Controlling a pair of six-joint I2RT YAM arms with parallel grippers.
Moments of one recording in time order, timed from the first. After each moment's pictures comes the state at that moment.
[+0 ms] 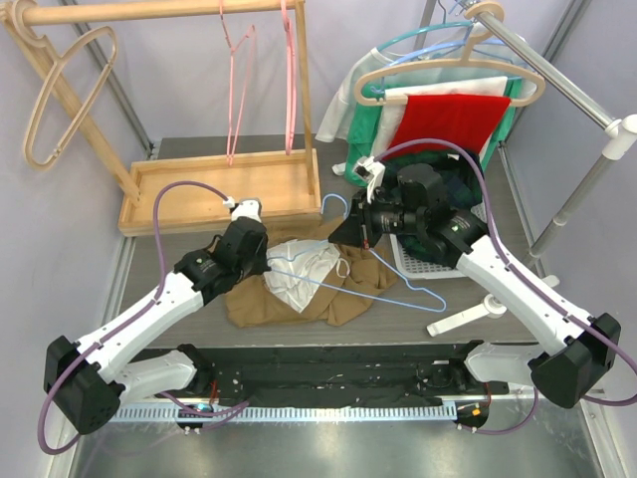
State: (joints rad) left arm -0.68 1.07 0.87 -0.58 -0.35 -0.54; right arm 0.61 1.22 1.19 -0.39 -0.61 0.27
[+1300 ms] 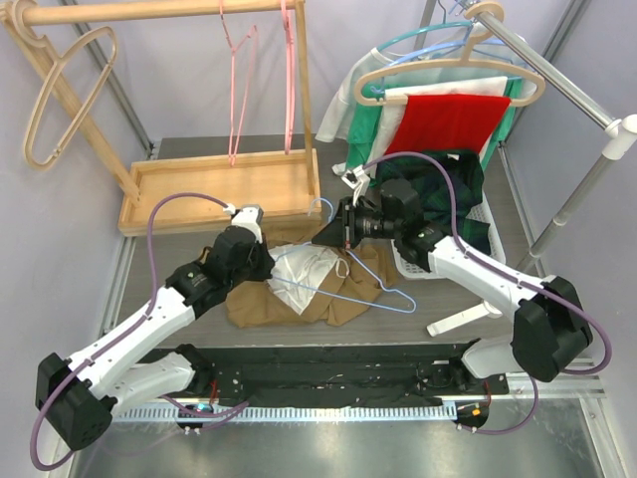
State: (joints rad) left arm -0.68 0.97 0.77 -0.45 -0.21 -0.51; right arm 0.61 1.37 0.97 0.10 -0.66 0.50
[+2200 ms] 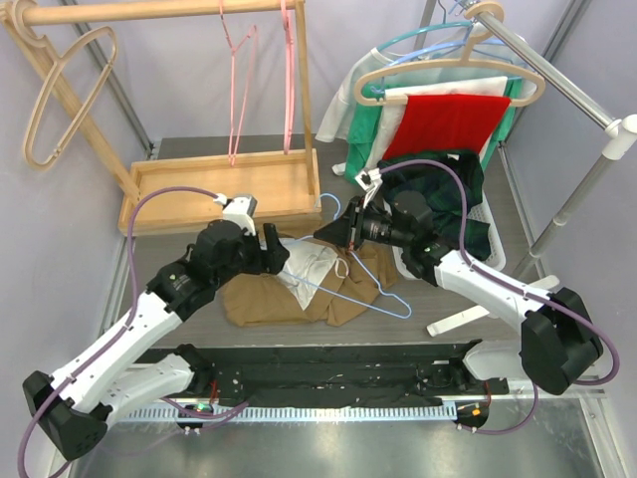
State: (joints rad) left arm -0.67 0.89 0.86 -0.48 -0.11 -0.48; right arm 0.61 1.30 0.82 0.39 -0.60 0.60
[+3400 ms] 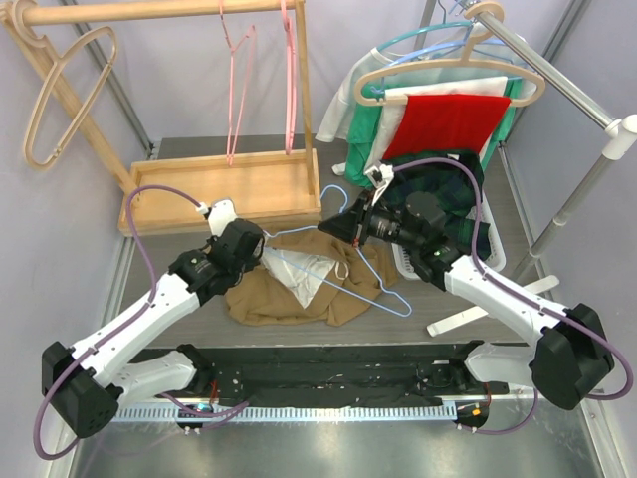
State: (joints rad) left arm -0.67 1.03 0.89 -0.70 -0.59 -0.80; right arm 0.61 1.21 0.82 0.39 -0.54 0.55
